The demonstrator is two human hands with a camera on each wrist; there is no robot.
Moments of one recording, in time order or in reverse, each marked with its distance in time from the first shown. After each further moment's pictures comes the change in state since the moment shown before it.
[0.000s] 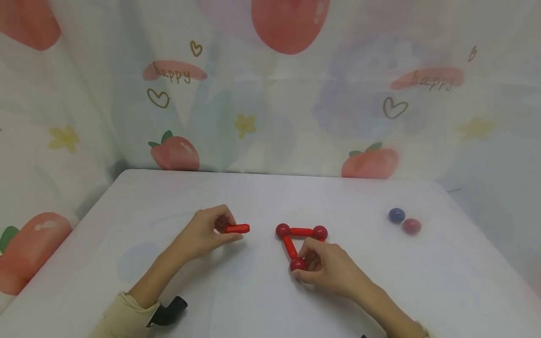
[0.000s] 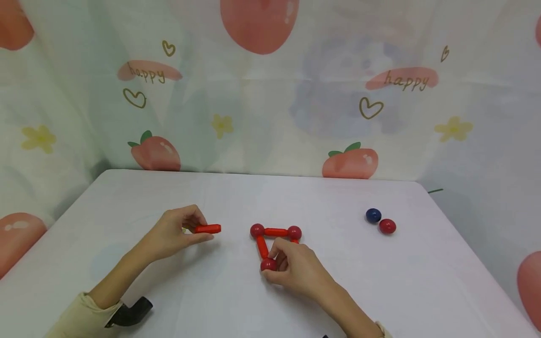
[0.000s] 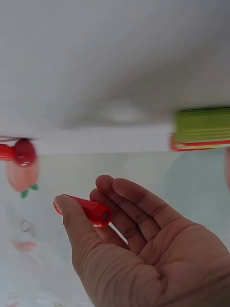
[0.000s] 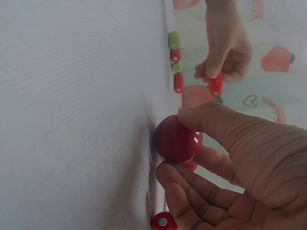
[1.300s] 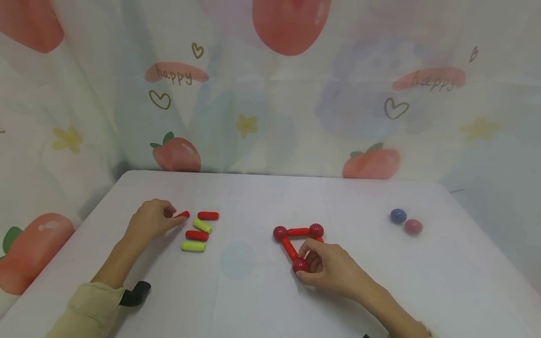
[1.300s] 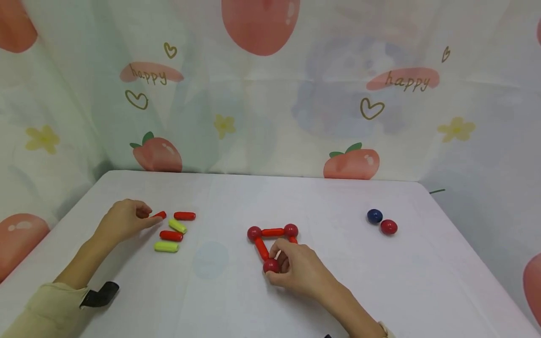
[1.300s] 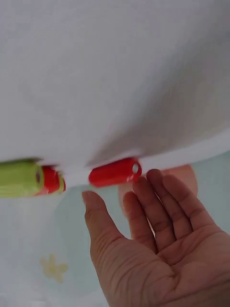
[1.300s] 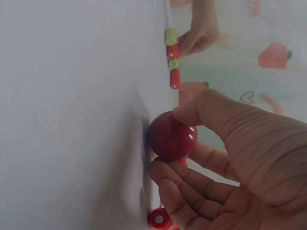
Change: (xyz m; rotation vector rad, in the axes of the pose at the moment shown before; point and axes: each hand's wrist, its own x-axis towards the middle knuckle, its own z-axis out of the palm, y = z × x) left_hand -0.014 -0.071 -0.071 0.375 0.098 -0.411; right_hand 0.000 0.001 -0.003 -0.011 -0.023 0.000
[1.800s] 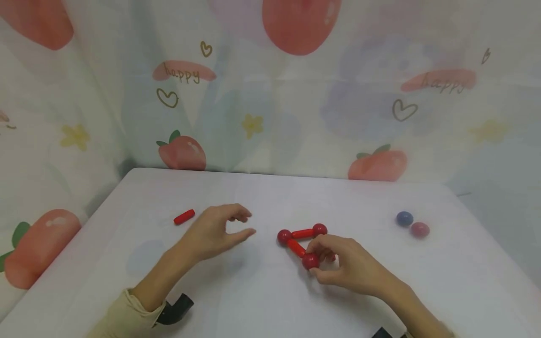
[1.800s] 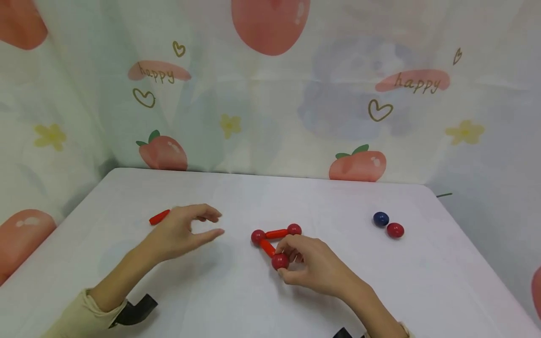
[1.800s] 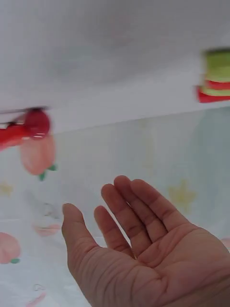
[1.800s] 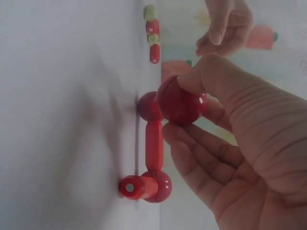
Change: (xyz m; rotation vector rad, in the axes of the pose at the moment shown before) left_hand -0.036 0.109 0.018 -0.217 0.012 0.578; right_hand 0.001 0.009 -0.019 -0.015 0.017 -0.279
